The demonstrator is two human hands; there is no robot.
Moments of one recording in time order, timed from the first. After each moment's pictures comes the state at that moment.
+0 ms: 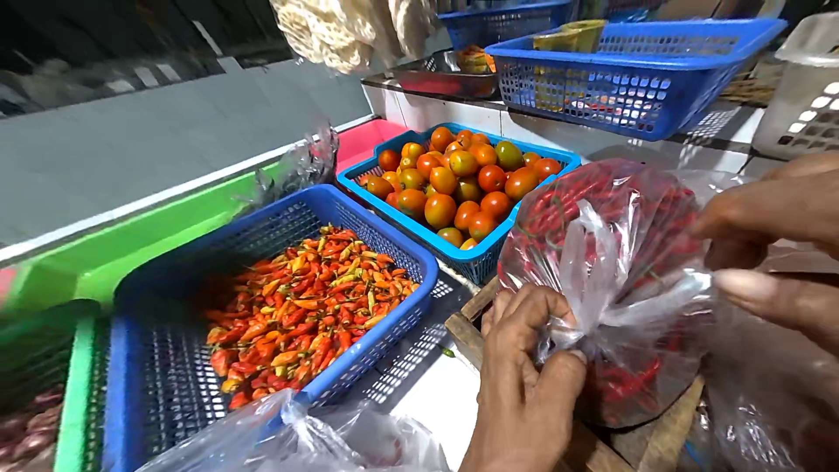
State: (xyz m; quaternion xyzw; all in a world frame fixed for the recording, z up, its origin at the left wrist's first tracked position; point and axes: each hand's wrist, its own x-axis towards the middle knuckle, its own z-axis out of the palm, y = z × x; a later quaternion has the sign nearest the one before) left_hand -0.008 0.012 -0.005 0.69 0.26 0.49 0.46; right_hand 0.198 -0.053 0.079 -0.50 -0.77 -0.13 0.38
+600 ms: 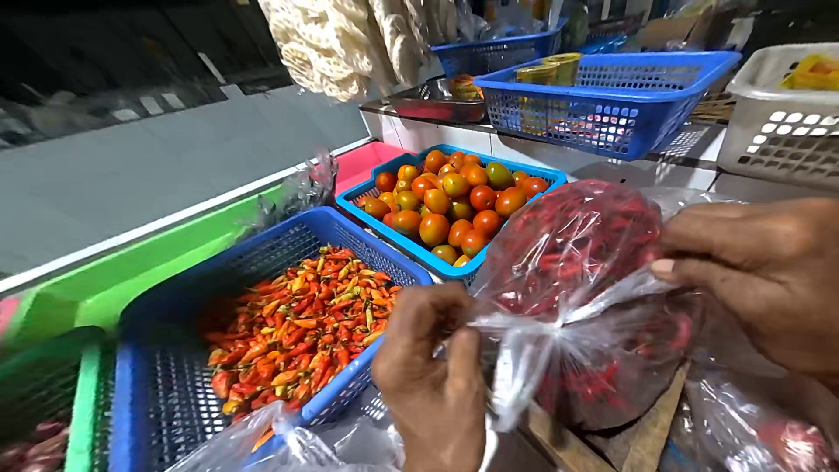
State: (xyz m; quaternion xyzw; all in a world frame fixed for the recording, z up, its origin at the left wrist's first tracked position) left_hand -0.032 0.036 0.007 0.67 0.27 0.65 0.24; right_hand 0.221 -0.033 0.078 -0.55 -0.76 -0.15 0.30
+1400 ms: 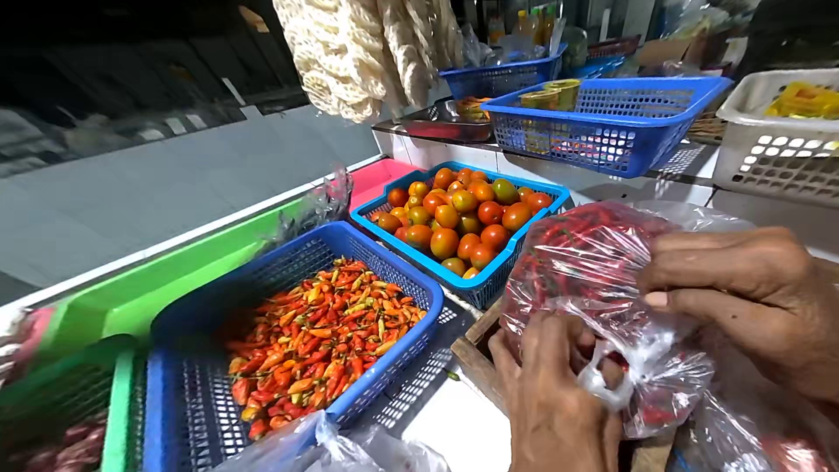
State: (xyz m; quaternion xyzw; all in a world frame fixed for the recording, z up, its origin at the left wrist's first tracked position) left_hand 0.008 -0.007 -0.008 0.85 0.28 0.44 0.10; right_hand 0.219 -0.023 0.071 -0.43 -0.80 -0.05 0.41
